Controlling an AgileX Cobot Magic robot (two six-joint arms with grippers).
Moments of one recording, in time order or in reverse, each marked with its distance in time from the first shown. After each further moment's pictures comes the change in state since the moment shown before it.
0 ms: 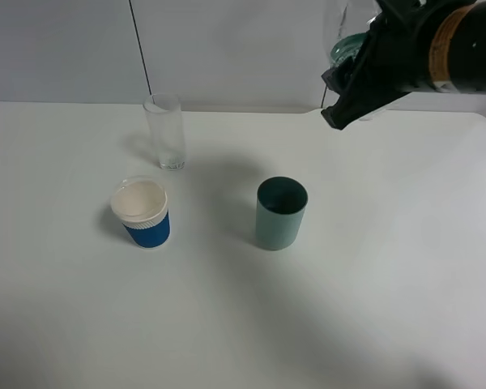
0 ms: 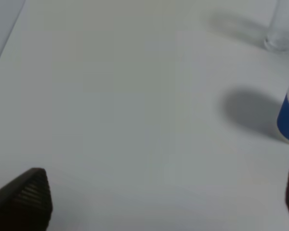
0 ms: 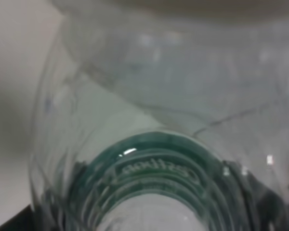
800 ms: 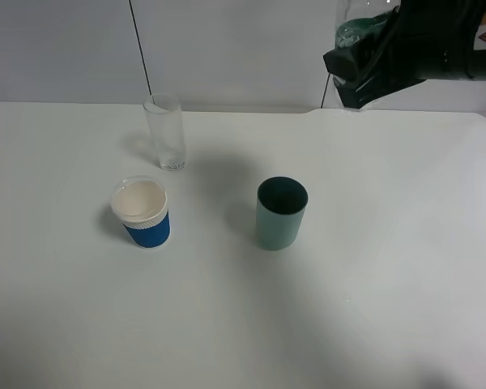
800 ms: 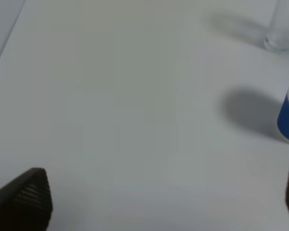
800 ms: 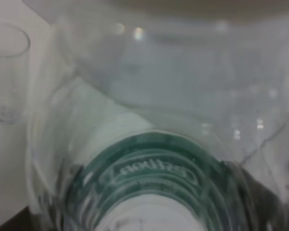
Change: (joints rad) left arm 0.000 0.000 0.000 0.000 0.000 0.000; right arm -0.207 -0.056 0.056 0.931 -0.355 -0.869
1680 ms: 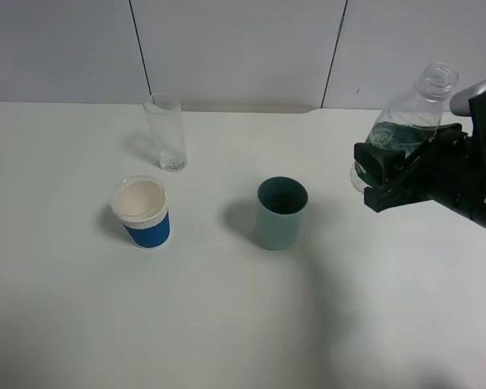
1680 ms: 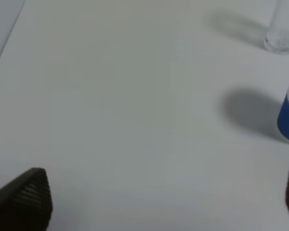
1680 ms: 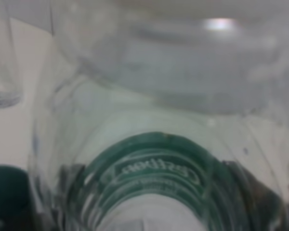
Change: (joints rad) left arm 0.000 0.000 0.000 0.000 0.000 0.000; right arm -0.091 -0.001 0.554 0.309 -0.666 -0.066
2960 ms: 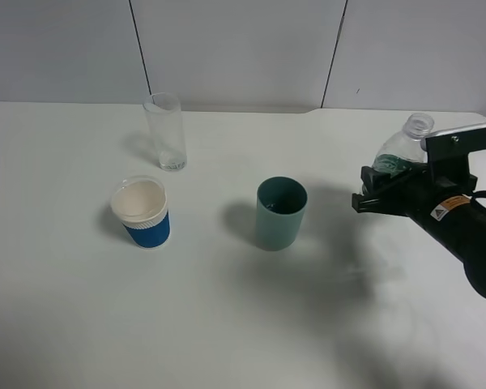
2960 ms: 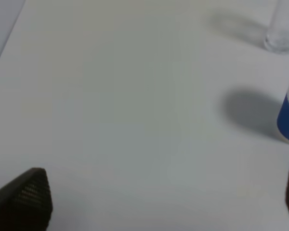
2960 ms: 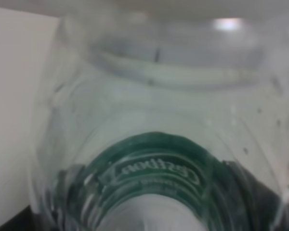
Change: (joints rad) left arm 0.000 0.000 0.000 0.000 0.000 0.000; right arm -0.067 0.615 -0.049 0.201 -0.486 0.017
